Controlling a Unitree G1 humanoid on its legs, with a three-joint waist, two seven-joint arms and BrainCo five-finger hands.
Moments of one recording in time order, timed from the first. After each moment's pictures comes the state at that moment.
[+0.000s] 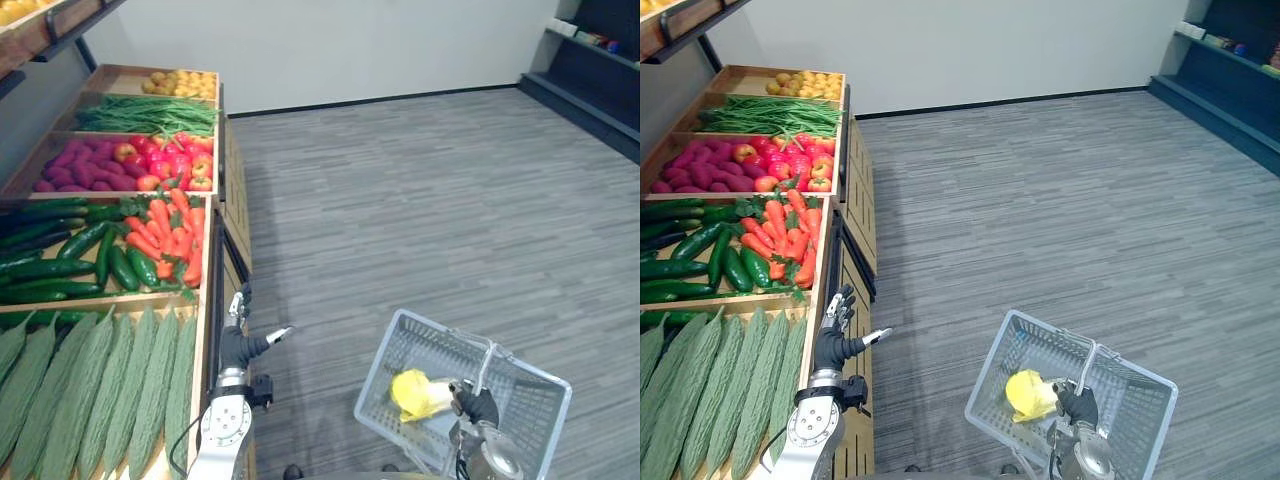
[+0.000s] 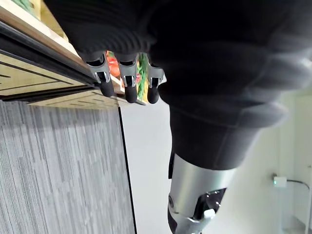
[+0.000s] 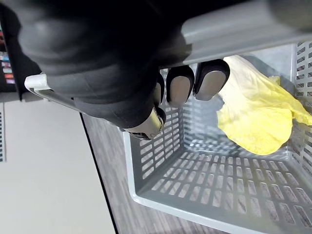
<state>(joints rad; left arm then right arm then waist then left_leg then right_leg) 0.34 0.02 -0.07 -0.16 0.03 -0.11 0.22 0.28 -0.03 -0.19 0.34 0.25 -0.03 -0.11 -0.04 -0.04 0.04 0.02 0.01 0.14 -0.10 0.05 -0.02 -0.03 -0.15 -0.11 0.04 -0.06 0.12</state>
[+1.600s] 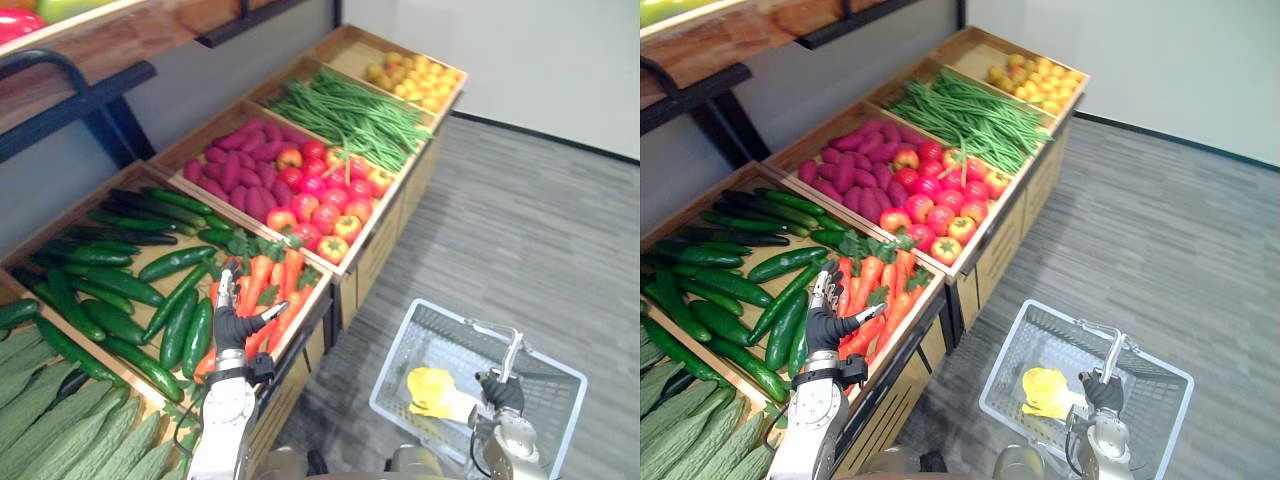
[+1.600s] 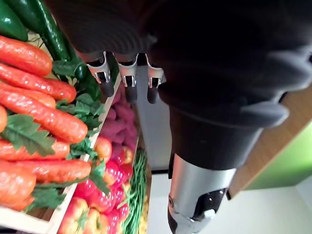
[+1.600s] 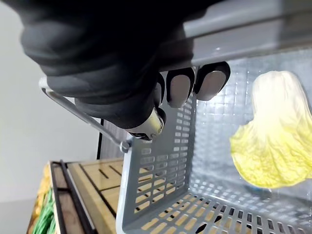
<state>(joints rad) 0.25 -0.01 -0.12 -0.21 0.08 -0.12 0.31 0.25 -0.03 -0.30 0.28 0.16 0.00 -0.22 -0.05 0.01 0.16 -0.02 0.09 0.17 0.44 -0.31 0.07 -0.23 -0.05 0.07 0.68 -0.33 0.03</state>
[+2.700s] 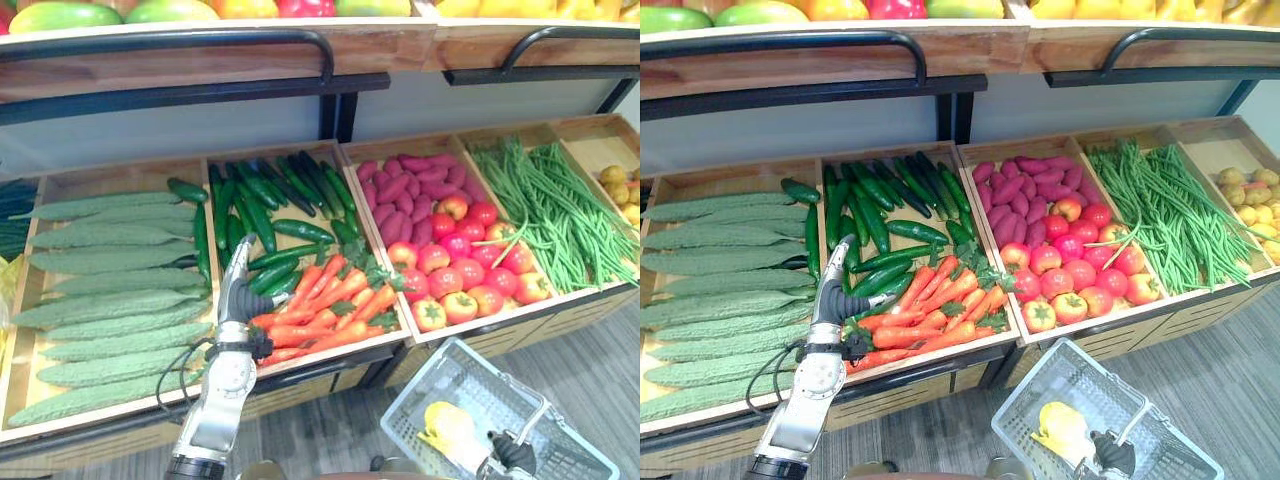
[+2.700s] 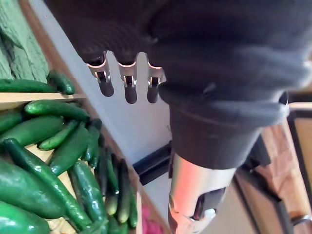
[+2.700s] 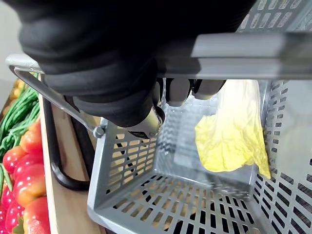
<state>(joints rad) 0.04 0.30 -0.12 0.01 0.64 -0.05 0.26 0.31 -0.04 -0.38 0.54 0.23 -0.04 -0.15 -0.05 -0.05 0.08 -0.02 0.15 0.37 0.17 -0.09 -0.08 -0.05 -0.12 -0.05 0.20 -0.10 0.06</state>
